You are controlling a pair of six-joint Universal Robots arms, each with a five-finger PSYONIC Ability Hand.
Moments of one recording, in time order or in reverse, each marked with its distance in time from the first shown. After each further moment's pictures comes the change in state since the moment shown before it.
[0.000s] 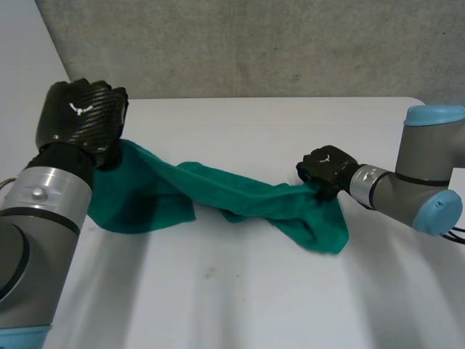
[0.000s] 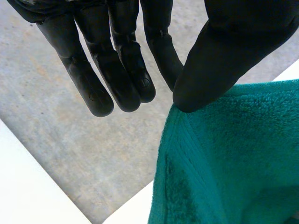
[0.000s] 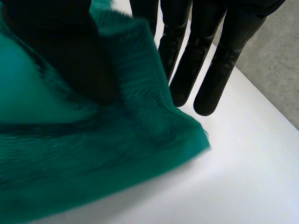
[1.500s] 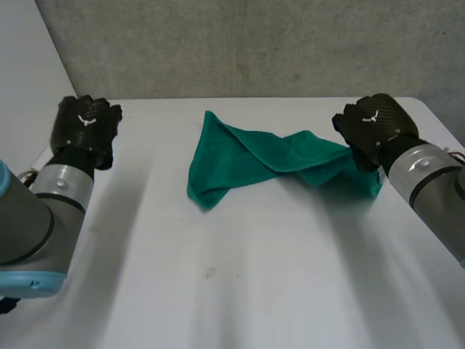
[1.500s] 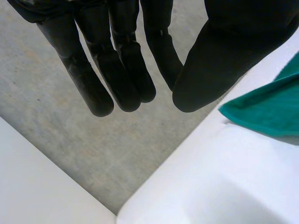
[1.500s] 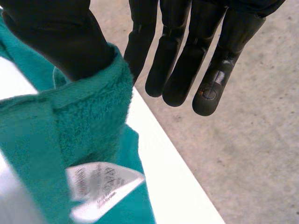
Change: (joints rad) left arm 0.194 -0.234 -0.026 0.245 0.193 0.113; right arm 0.057 -0.643 0.536 -0.259 0.292 0.032; left_hand -0.002 0.000 -0.001 0.001 0.000; right_hand 0.060 0.090 0.109 0.123 0.134
